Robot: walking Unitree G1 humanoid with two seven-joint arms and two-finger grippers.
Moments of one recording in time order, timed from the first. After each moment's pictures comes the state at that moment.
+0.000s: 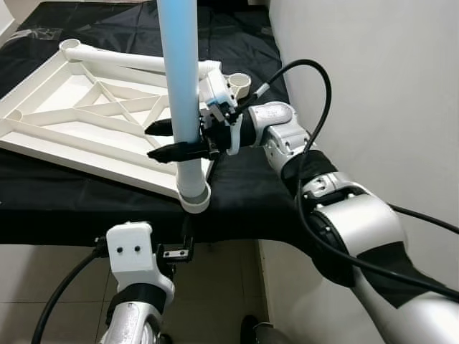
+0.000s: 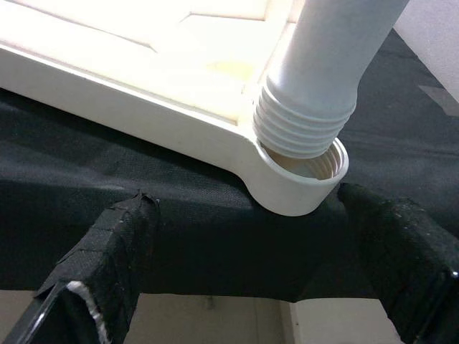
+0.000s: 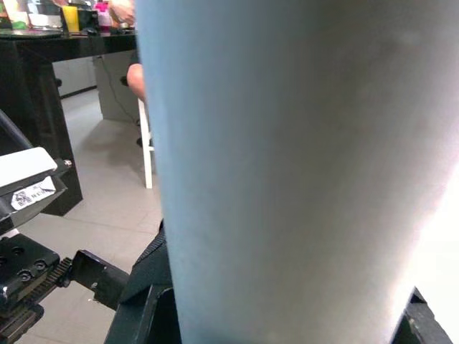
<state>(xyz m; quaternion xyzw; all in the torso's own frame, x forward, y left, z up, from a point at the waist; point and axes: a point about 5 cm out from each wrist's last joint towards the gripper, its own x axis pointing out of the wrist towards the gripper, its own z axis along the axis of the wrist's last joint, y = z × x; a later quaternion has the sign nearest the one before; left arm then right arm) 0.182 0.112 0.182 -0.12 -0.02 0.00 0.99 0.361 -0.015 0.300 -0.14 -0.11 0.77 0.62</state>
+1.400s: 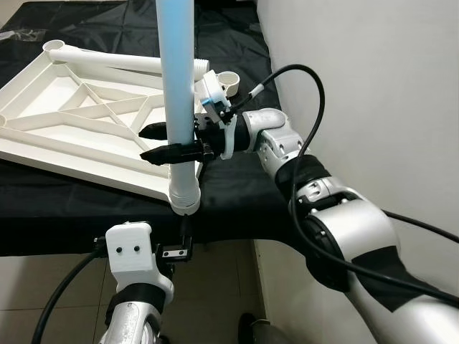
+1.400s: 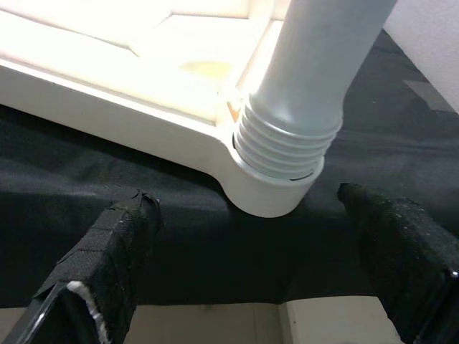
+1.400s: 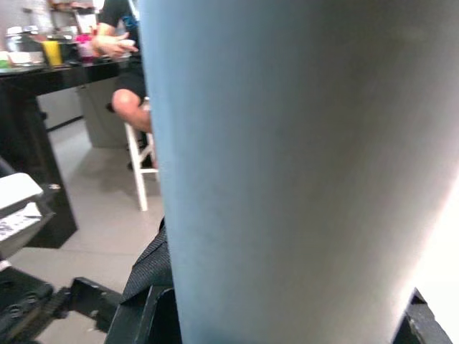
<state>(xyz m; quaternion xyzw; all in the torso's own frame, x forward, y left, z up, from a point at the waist) 0.182 0.113 0.182 -0.11 -0.02 0.00 0.99 0.360 -0.003 0.285 -0.08 -0.09 0.76 0.64</state>
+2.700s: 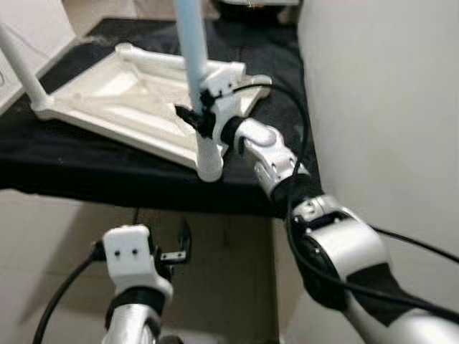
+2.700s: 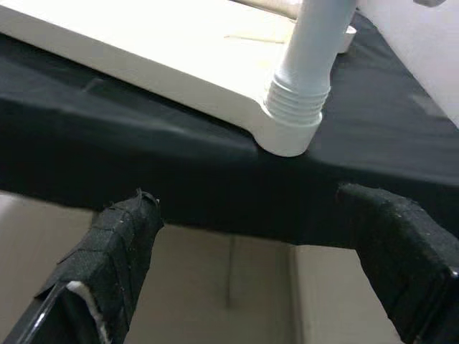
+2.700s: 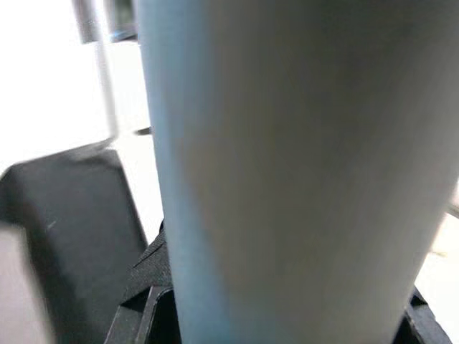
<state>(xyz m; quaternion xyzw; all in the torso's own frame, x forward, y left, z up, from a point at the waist) 0.188 0.118 0.189 -0.11 -0.05 0.01 0.99 0.399 -0.003 0.284 -0.03 -0.10 0.32 0.94</state>
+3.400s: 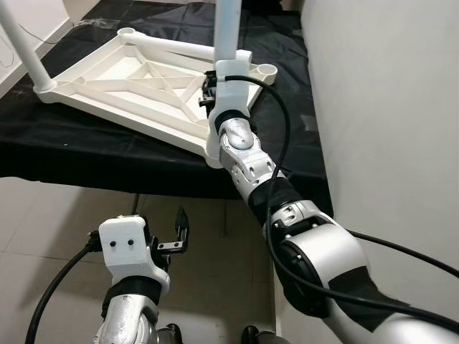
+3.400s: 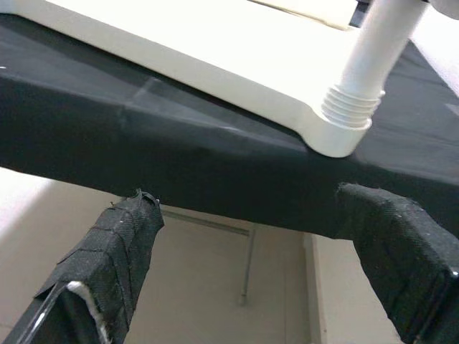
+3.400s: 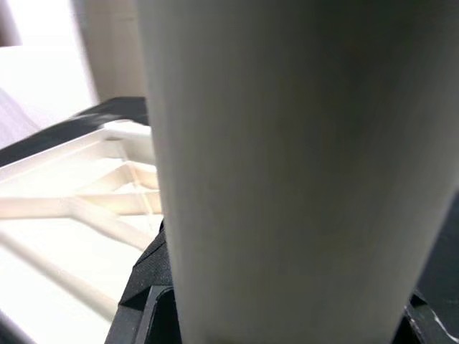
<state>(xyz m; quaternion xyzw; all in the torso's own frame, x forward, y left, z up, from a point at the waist) 0.188 0.122 0.188 -0.11 -0.04 0.01 0.99 0.399 -0.011 0.273 0.04 -0.10 0.00 0.99</state>
